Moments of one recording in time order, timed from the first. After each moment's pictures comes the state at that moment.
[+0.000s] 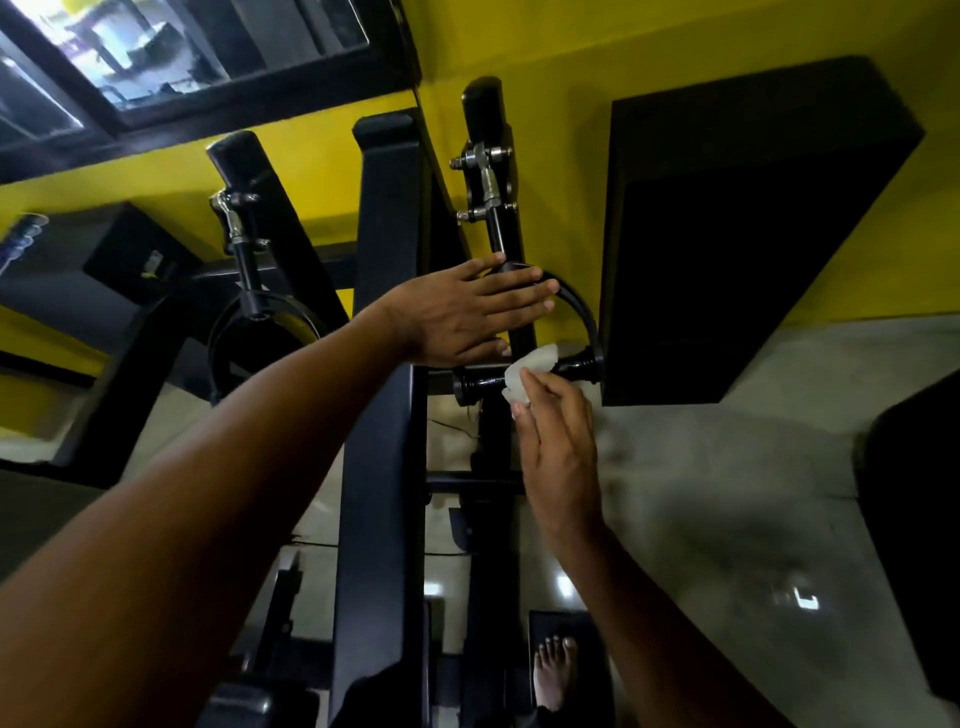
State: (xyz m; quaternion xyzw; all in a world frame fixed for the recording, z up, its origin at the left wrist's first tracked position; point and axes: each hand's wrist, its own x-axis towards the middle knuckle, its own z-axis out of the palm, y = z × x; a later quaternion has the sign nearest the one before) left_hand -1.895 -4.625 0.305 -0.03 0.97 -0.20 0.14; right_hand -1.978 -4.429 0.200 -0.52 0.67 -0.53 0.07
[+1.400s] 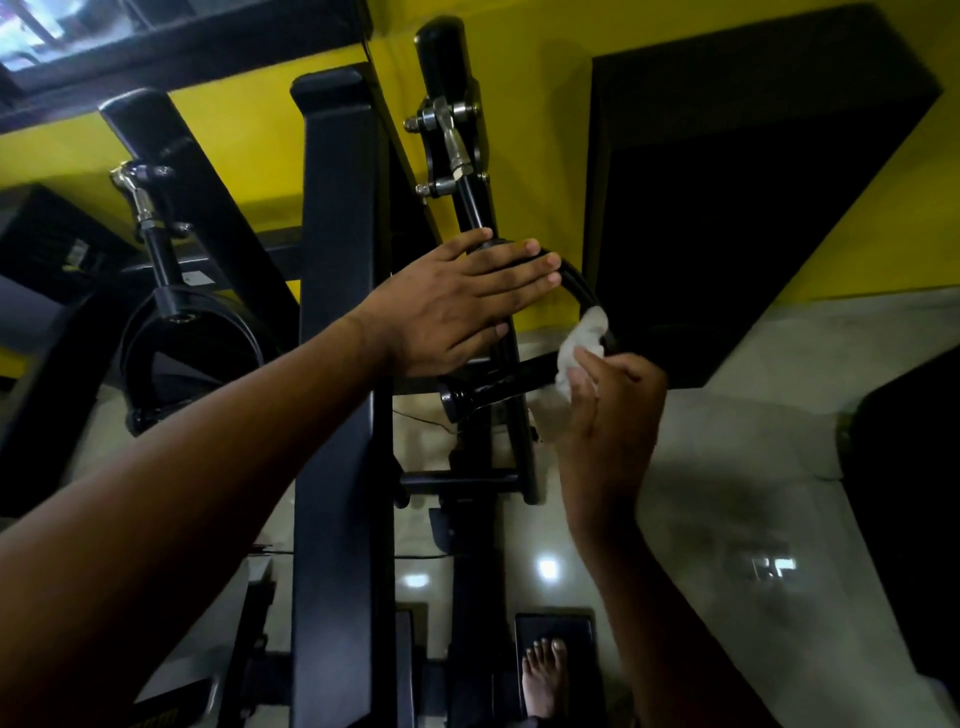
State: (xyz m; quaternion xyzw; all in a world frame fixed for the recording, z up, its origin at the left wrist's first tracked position) left_hand -1.911 -4.626 0.284 -0.07 0.99 -0.13 0.02; right_hand -2.018 -4.454 0.201 -0.27 0.70 -0.63 0.18
